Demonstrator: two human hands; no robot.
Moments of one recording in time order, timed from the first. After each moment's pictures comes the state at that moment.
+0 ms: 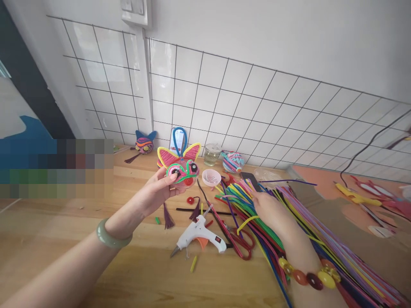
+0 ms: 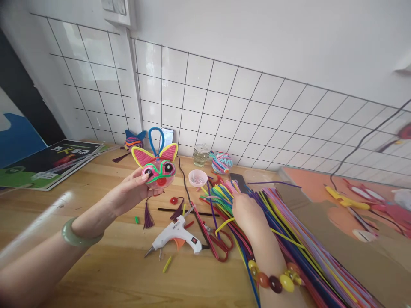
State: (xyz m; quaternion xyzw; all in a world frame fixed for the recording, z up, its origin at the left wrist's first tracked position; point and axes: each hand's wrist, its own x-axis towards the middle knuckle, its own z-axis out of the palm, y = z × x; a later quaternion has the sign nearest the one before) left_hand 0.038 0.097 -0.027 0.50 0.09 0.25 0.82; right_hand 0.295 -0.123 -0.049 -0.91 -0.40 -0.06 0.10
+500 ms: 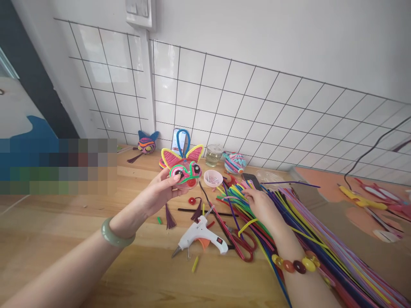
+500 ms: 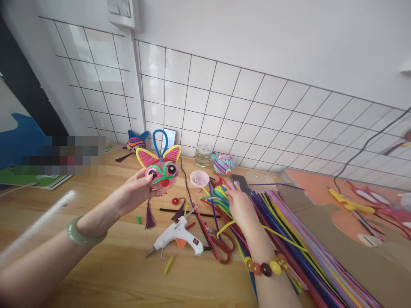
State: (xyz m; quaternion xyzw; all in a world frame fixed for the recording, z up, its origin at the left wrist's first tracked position) left_hand 0.037 0.098 -0.030 0.50 0.08 0.25 0.83; right_hand 0.303 -0.104 -0.060 -0.89 -0.45 -0.06 0.09
